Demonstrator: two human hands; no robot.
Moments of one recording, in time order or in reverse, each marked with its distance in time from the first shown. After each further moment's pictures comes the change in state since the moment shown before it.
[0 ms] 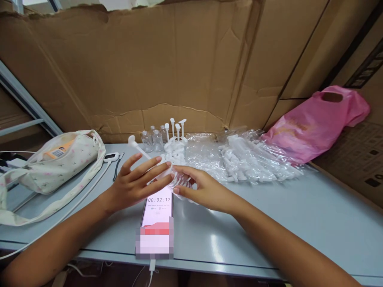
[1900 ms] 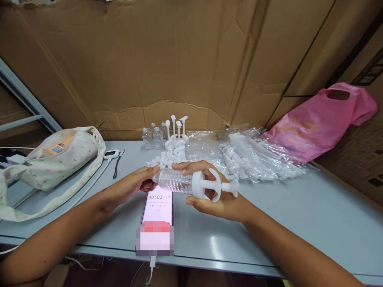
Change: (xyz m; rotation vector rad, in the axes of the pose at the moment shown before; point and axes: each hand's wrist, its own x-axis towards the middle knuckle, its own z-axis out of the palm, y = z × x) left_hand 0.005 0.005 0.007 -1.861 -0.531 -1.213; right_hand -0.023 0.000 -0.003 0.086 0.139 -0.319
